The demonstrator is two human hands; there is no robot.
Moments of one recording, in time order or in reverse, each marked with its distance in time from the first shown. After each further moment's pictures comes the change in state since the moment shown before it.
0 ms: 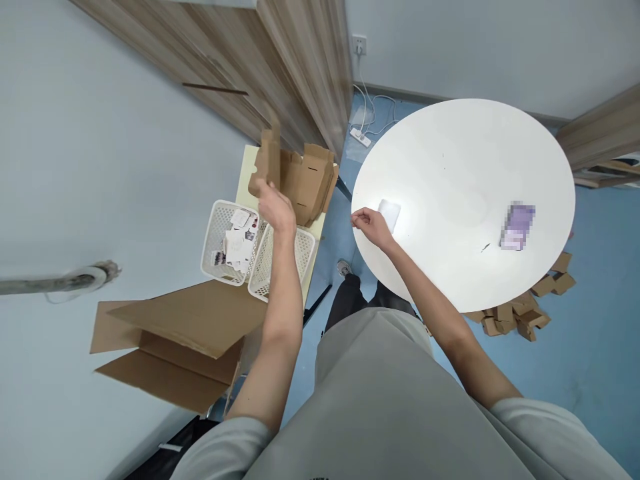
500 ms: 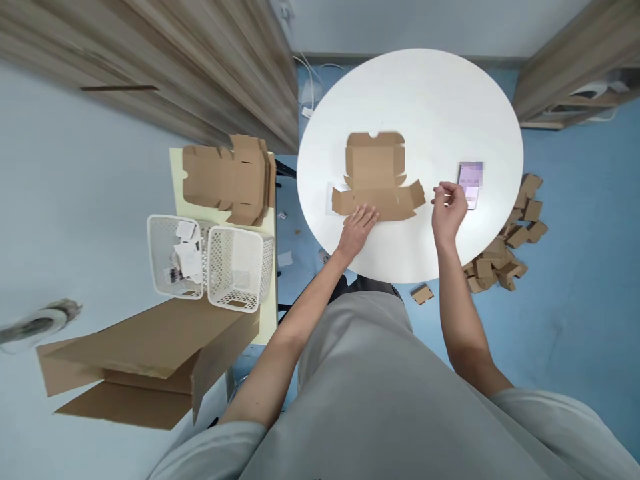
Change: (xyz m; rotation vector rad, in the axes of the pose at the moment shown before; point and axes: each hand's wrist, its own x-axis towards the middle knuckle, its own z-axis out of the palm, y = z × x) left_hand -0.253 0.102 0.173 -0.056 -0.671 1.157; right_hand -0.128 0.082 -0.260 -0.337 0.955 -0.143
